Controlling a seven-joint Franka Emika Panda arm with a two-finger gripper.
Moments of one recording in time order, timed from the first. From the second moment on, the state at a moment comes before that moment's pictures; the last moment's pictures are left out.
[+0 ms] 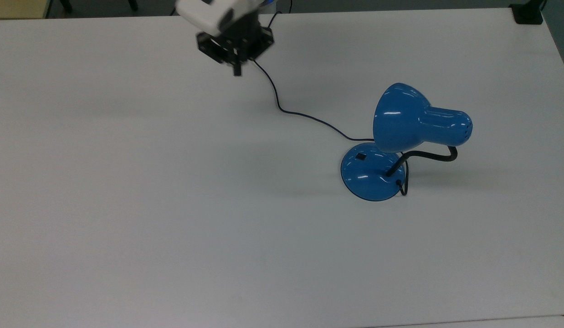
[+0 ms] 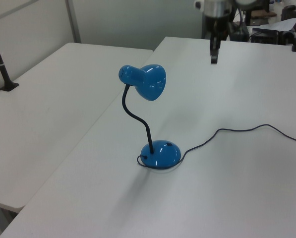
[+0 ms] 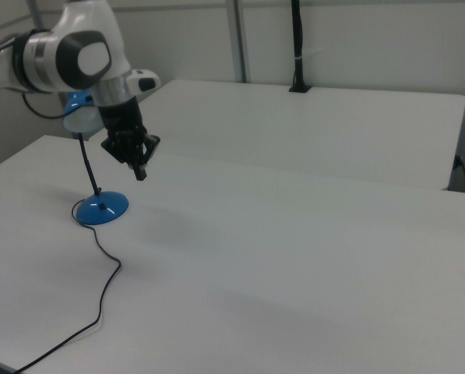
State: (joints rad) arm 0.10 0.10 0.00 -1.72 -0.08 1.82 -0.10
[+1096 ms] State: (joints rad) arm 0.24 0.40 0.18 -1.85 -0.09 2.52 -0.19
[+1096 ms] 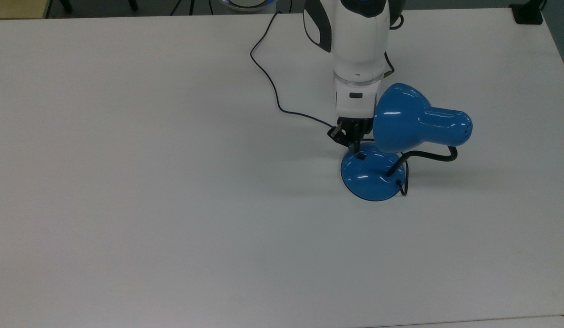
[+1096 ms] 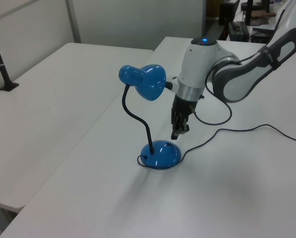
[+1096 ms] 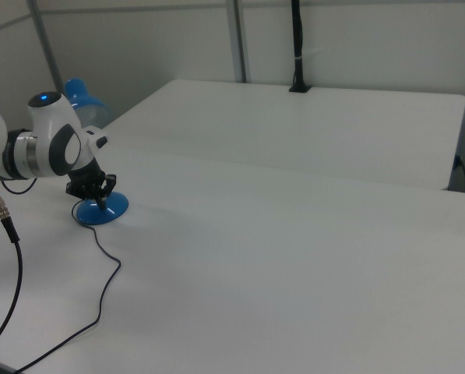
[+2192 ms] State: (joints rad) arm 0.18 0.41 0.24 -1.84 -0.08 2.55 -0.18
